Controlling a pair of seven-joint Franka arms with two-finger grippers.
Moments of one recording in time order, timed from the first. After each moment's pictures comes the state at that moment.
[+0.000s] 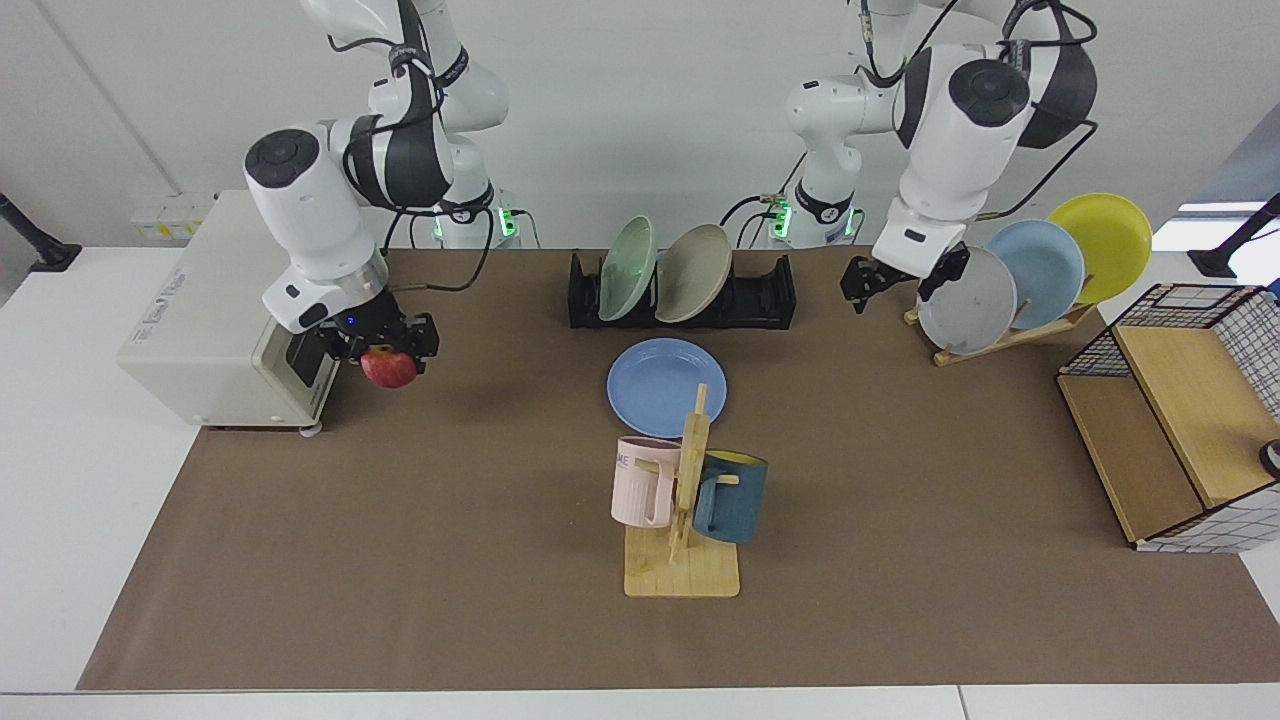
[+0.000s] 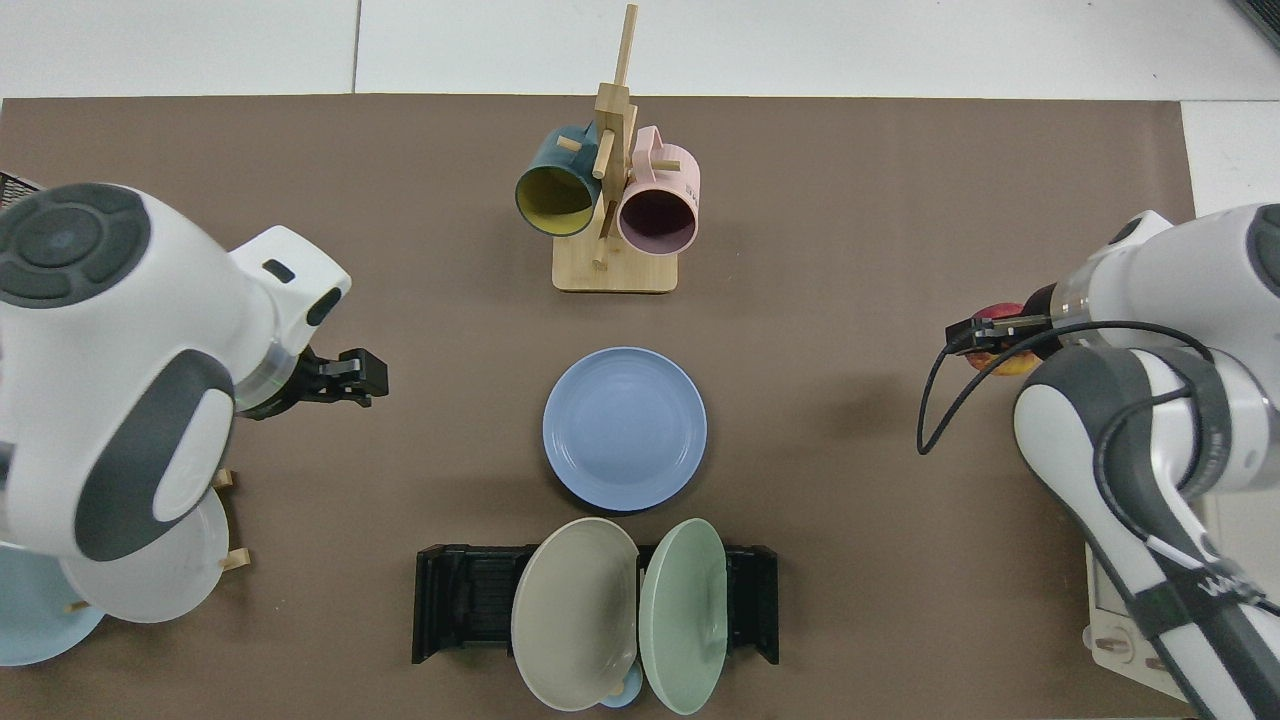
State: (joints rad) left arm 0.07 -0.04 -0.27 -1.79 0.07 1.66 -0.30; right arm 0.13 0.02 -0.09 -1.92 0.02 1.97 0.01
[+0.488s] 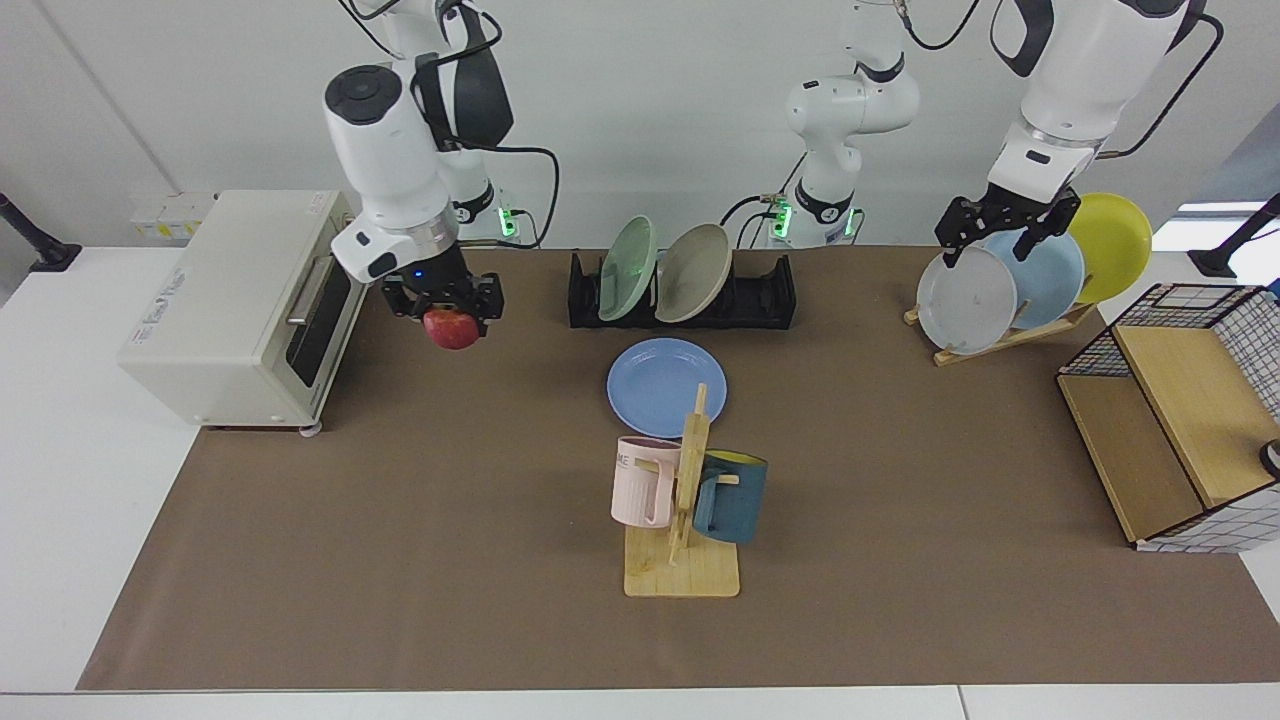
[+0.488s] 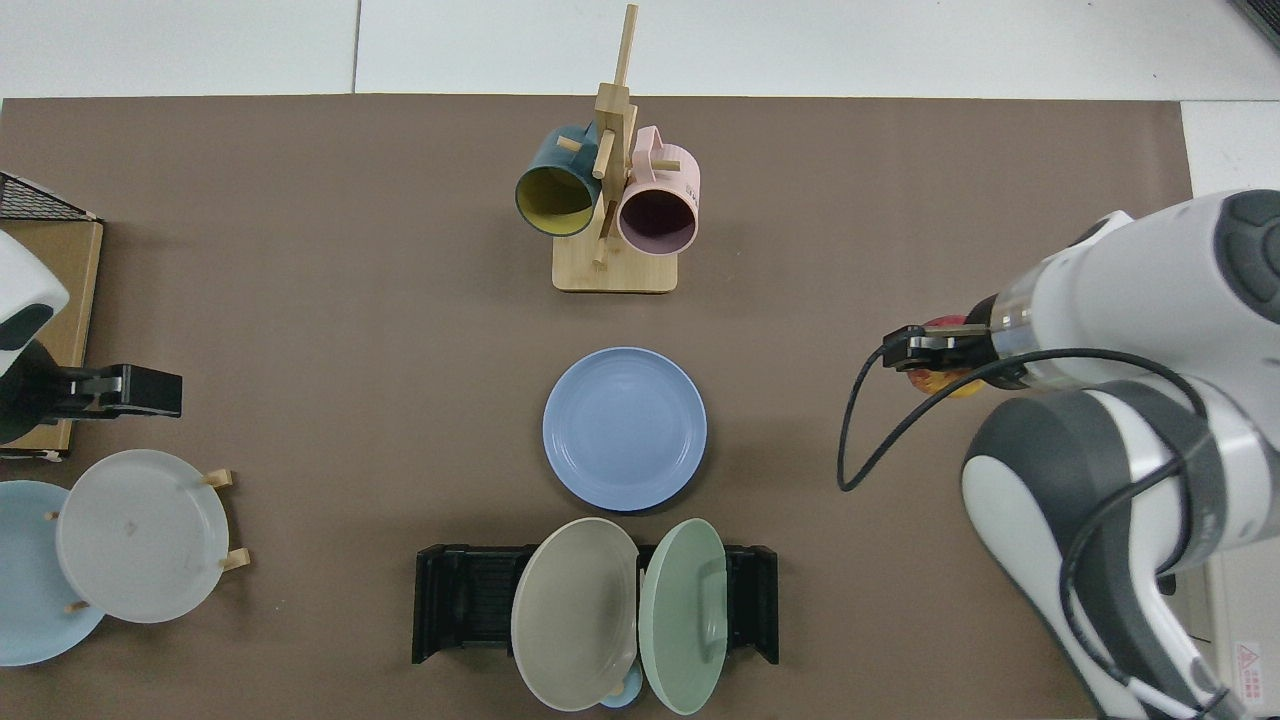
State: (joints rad) left arm 0.07 -0.14 -0.10 -1.79 0.05 1.63 -0.04; right arm 0.31 0.00 -0.08 -1.87 0.02 1.89 0.32
